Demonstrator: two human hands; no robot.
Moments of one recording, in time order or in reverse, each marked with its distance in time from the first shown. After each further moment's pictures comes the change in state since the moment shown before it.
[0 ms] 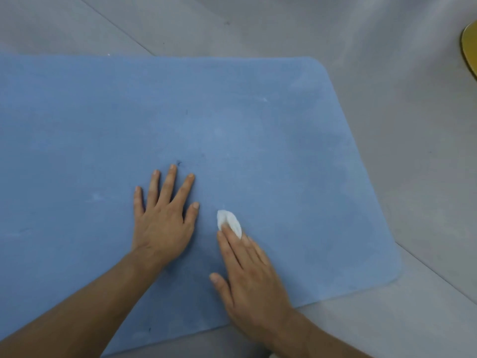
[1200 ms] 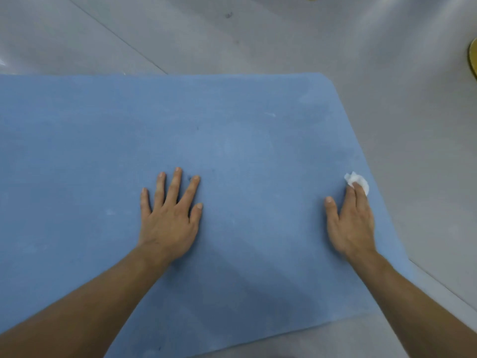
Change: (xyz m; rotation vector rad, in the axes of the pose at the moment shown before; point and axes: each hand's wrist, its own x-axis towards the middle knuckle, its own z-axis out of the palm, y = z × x) left_hand 0.030 -0.010 -0.009 0.033 -0.036 -0.009; right_hand 0.052 0.191 -0.052 0.051 0.228 0.712
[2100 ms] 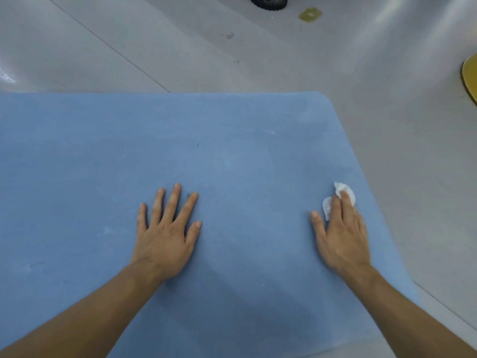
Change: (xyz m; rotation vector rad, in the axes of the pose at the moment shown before) left_hand 0.003 -0.009 -0.001 0.049 -0.049 0.032; right_hand 0.007 -0.013 0.008 -0.149 -0.007 -0.132
